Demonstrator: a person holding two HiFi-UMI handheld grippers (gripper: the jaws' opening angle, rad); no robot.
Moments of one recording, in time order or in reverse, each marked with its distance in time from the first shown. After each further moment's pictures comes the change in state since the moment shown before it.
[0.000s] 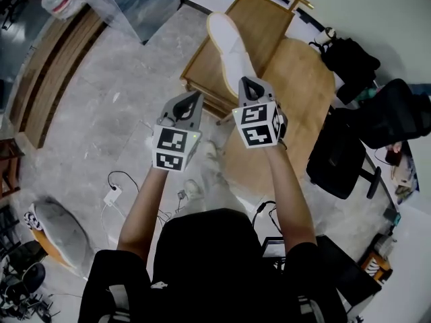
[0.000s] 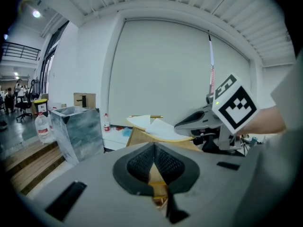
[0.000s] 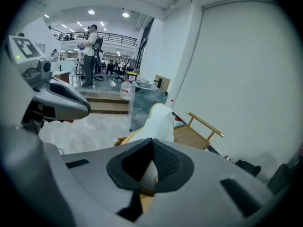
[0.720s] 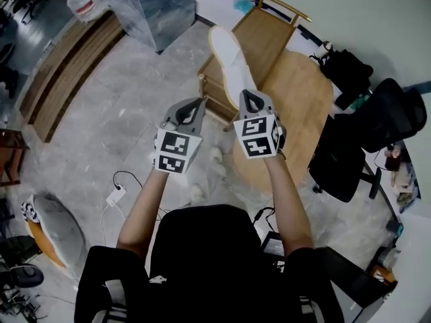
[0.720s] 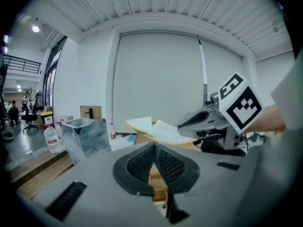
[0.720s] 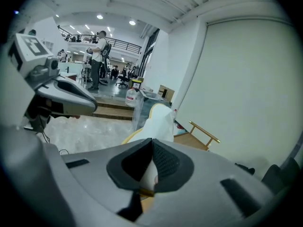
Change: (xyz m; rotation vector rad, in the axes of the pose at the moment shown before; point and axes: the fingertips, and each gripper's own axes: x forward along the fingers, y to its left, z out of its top) left arm -0.147 -0.024 0.002 0.072 -0.071 0.043; right arm -0.124 0.094 0.018 -0.043 -0.091 -0.016
